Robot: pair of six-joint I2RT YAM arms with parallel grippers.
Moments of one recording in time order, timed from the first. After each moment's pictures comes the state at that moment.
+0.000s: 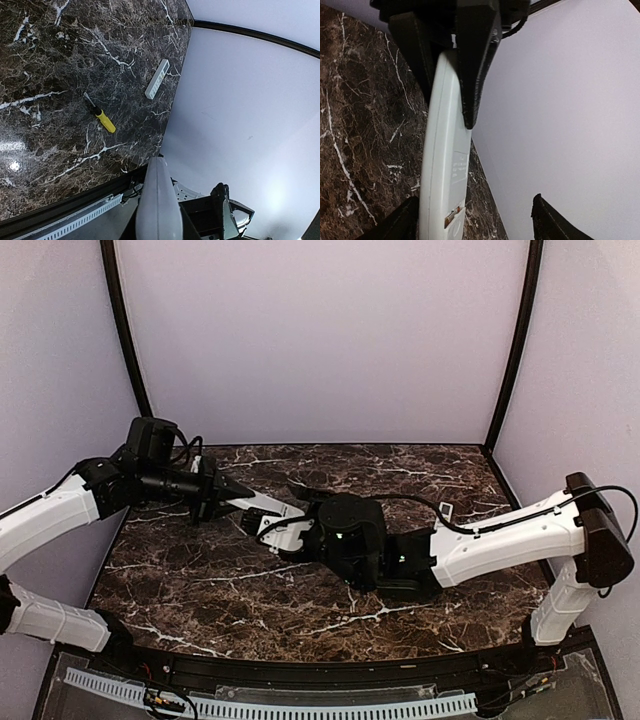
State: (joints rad) left arm -0.56 1.16 0.99 -0.42 0.58 -1.35; right arm 1.35 1.71 1.16 0.36 0.66 -0.89
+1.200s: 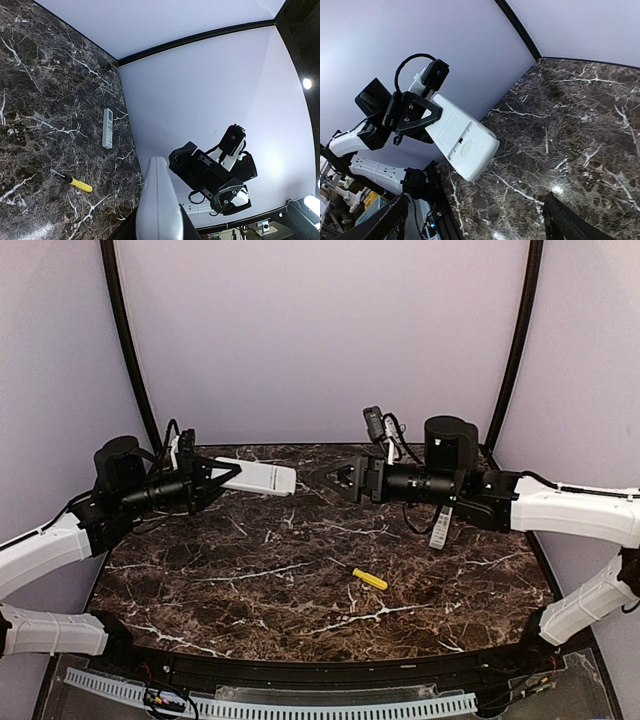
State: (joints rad) left arm -0.50 0.99 0.71 0.15 0.54 -1.19; right arm 0.92 1.34 1.02 0.14 -0.27 0.57
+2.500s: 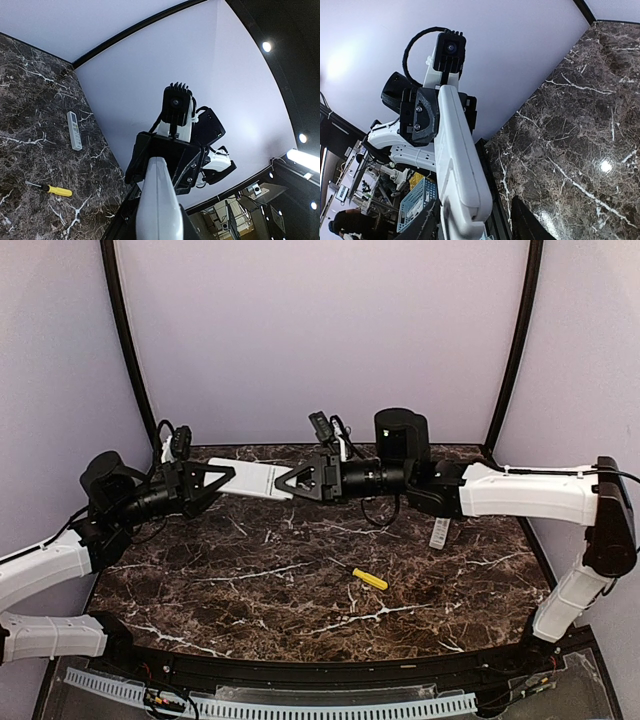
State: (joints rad) left arm -0.50 0.93 0.57 0.48 0.67 -1.17; right arm 0.96 1.62 1.24 0.22 -0.58 0.77
